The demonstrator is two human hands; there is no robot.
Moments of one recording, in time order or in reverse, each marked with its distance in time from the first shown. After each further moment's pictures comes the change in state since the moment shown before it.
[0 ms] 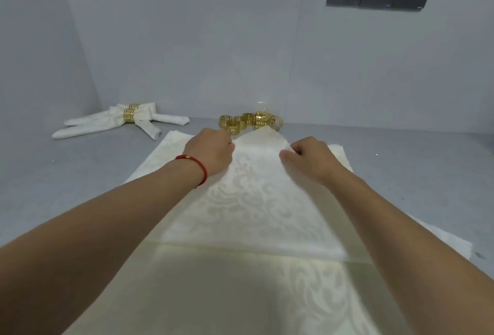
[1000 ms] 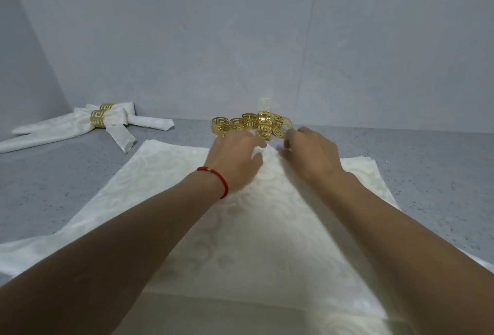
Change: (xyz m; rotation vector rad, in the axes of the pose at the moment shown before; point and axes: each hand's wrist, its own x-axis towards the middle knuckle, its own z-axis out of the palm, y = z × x) left_hand 0.095 0.009 0.086 -0.029 0.096 0.225; right_hand 0.119 0.034 0.051 -0.544 0.181 -0.112
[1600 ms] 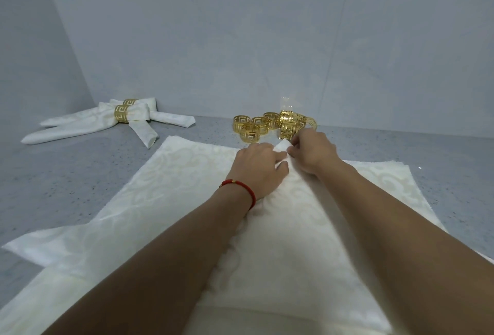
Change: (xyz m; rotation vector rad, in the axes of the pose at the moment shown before) left_hand -0.005 -0.007 0.022 -0.031 -0.097 -0.057; right_hand 0.043 -0.026 0.034 0.266 -0.222 0.200
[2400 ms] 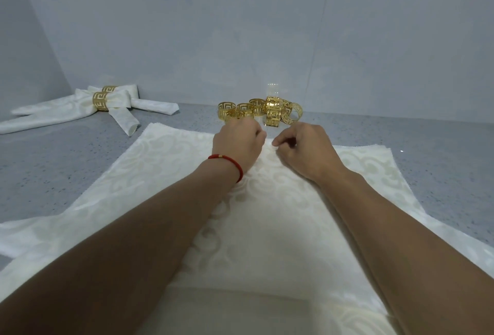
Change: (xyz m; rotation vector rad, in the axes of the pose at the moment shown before) left_hand 0.007 0.012 -0.017 -0.102 0.158 -0.211; right_hand -0.052 0.023 -0.007 0.243 0.174 -0.320
